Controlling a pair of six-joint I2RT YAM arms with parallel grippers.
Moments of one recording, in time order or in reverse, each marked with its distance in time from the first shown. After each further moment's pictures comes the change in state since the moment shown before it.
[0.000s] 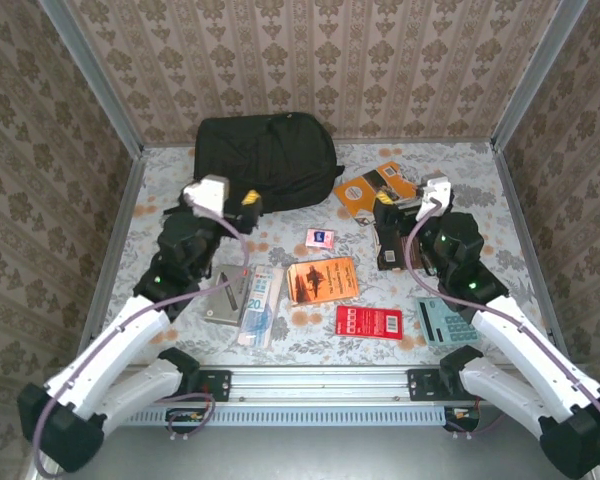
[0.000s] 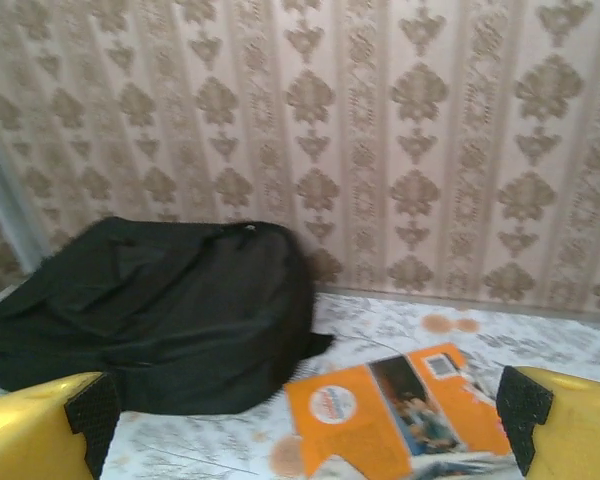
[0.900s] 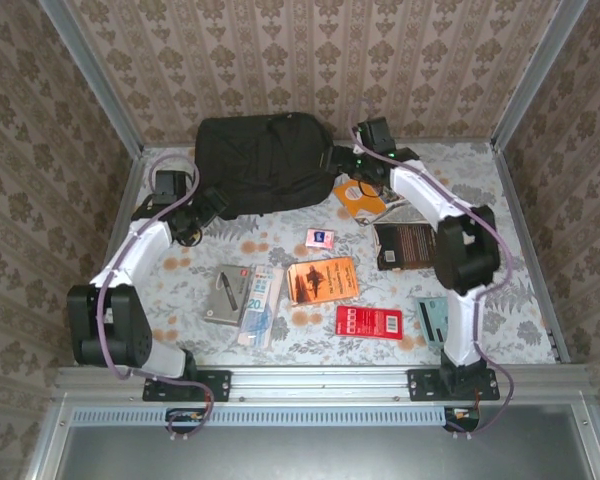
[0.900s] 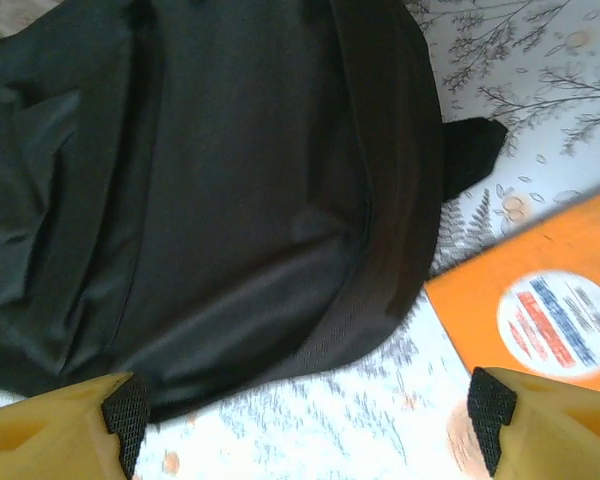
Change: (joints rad) left arm 0.547 0.568 0.239 -0.500 0.508 -0.818; right arm -0.138 1.258 1.082 -0.532 -0.438 0.459
